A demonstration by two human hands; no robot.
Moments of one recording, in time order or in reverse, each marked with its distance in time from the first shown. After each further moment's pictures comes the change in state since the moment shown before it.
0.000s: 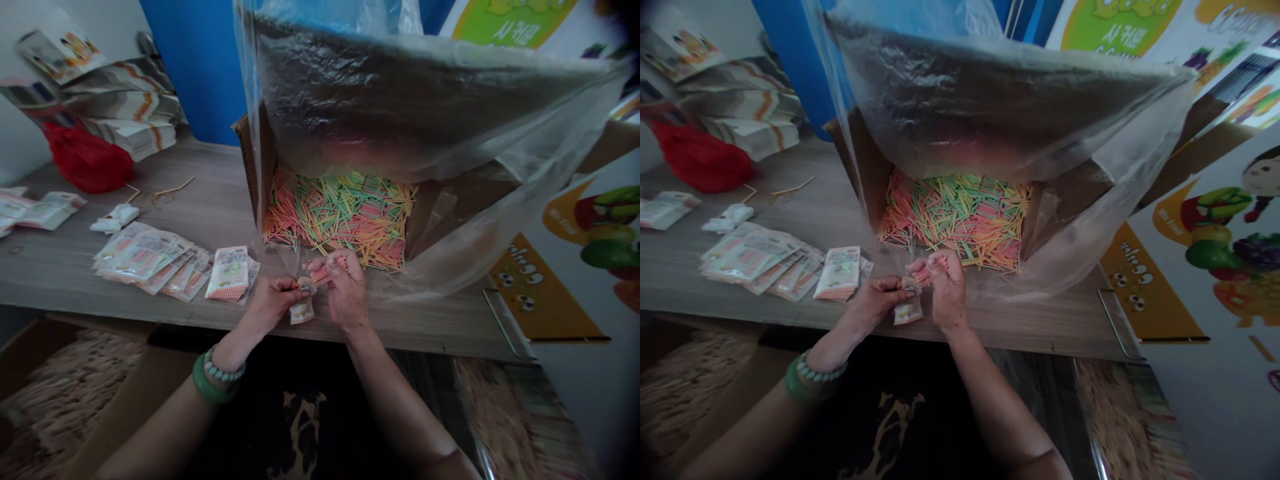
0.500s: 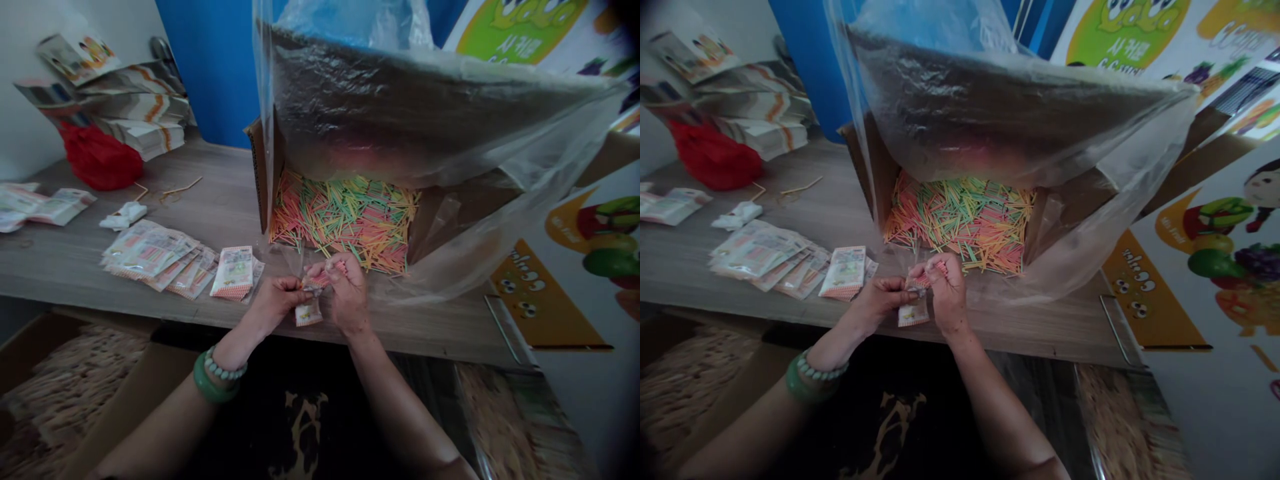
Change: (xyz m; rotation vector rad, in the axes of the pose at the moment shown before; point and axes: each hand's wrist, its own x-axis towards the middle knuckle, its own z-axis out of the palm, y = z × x) left_hand -0.005 0.005 -0.001 -0.030 -0.058 -0.003; right_hand -0.005 -0.001 0.003 -0.047 -0.050 -0.031
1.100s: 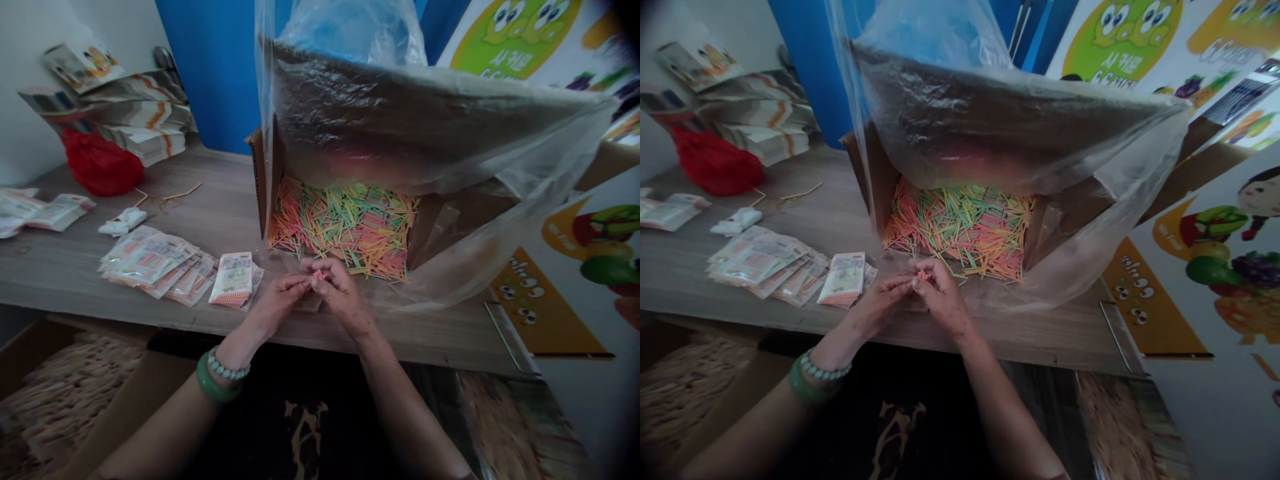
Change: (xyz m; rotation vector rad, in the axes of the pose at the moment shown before) left_hand 0.010 0.005 0.000 0.027 -0.061 0.281; right_hand 0.012 -0.004 -0.018 -0.193 -0.248 0.168
